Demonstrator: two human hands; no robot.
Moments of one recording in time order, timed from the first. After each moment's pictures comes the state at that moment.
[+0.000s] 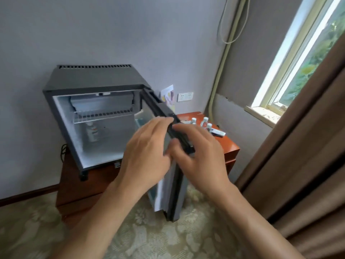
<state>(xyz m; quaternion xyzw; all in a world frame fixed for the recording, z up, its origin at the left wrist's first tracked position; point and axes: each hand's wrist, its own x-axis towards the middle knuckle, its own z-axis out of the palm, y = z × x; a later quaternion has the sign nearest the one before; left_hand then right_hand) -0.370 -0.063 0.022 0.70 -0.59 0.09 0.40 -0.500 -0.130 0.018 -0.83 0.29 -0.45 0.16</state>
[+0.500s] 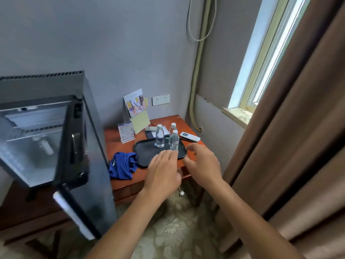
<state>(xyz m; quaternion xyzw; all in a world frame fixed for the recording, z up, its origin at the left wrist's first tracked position) -0.577 -0.311 -0.055 0.76 -0.61 0.00 0.23 -0.696 -0.392 -0.044 -0.81 0.47 -0.26 0.21</state>
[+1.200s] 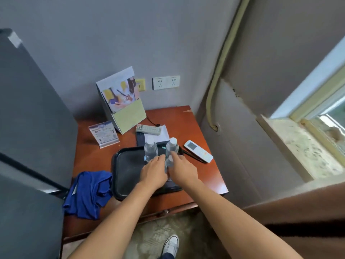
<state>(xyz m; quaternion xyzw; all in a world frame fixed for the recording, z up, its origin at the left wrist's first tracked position) -0.415 -0.692 -0.228 0.85 -0.46 -0.23 0.10 -0.510 -0.774 -0.231 -0.86 0.43 0.06 0.26</state>
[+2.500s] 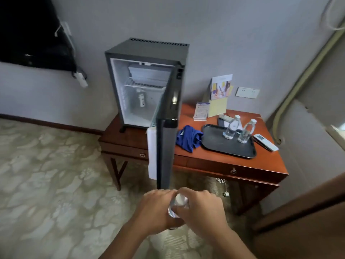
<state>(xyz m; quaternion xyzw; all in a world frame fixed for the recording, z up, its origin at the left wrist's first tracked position) -0.573 -0.103 -0.155 0.87 -0.42 -0.15 0.20 -0.667 -0.233 -0.132 -0.97 0.19 0.00 0.14</state>
